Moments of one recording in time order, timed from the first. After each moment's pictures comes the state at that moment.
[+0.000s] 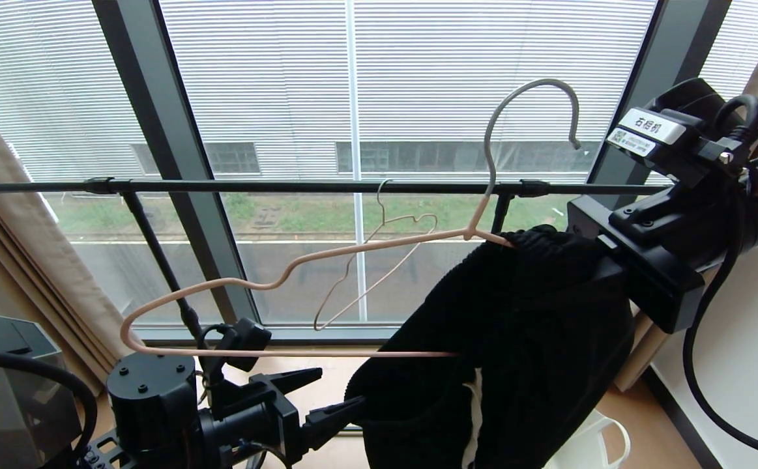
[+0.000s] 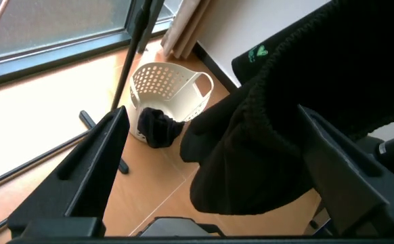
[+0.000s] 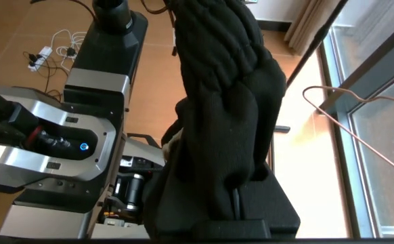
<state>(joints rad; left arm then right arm) -0.54 1.98 -0.14 -1.57 -0.40 -0.31 0.38 1.72 -1.59 0.89 1.04 -0.93</state>
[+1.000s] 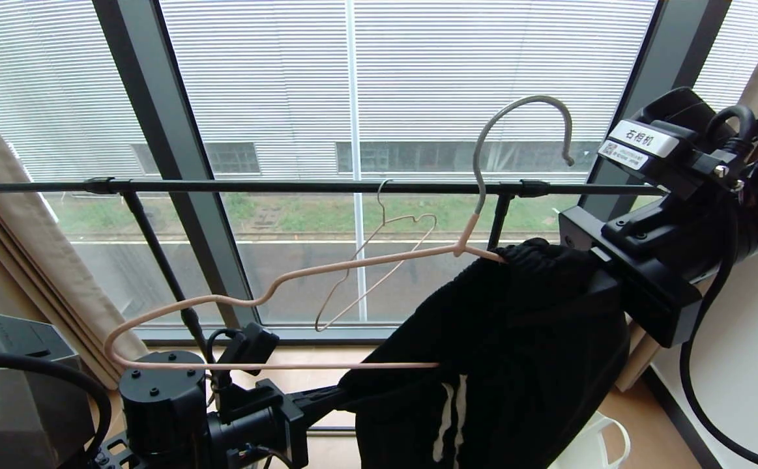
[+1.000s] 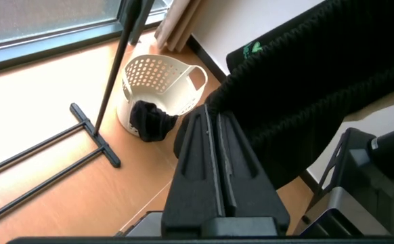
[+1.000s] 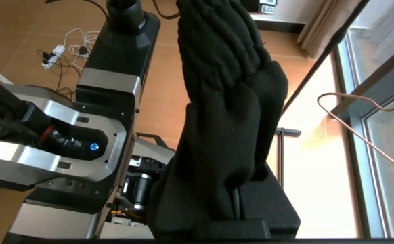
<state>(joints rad) -0.56 2.00 -0.15 -1.57 -0.39 -0.33 0.40 1.72 -1.57 0.89 1.05 -0.94</state>
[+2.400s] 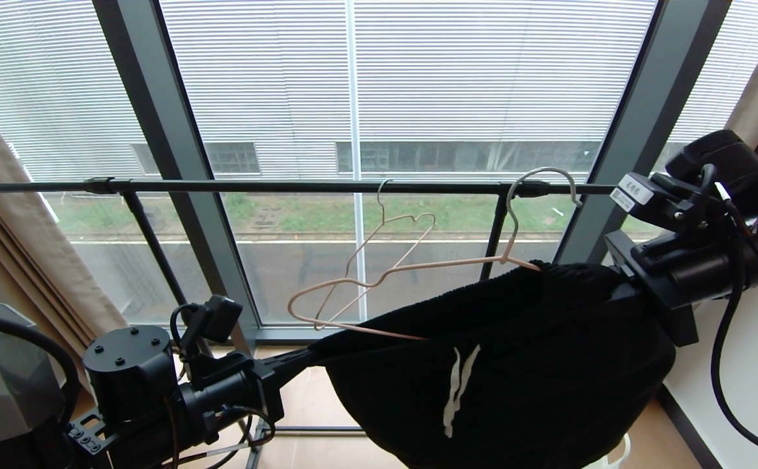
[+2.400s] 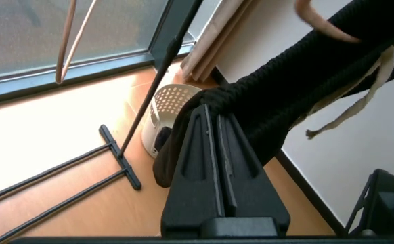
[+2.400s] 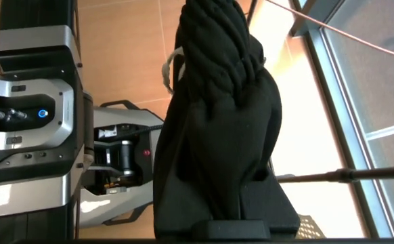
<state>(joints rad) -0.41 1.97 -0.18 -1.57 -0.39 -0.33 0.17 1.70 -1.40 0.82 0.87 -0.96</state>
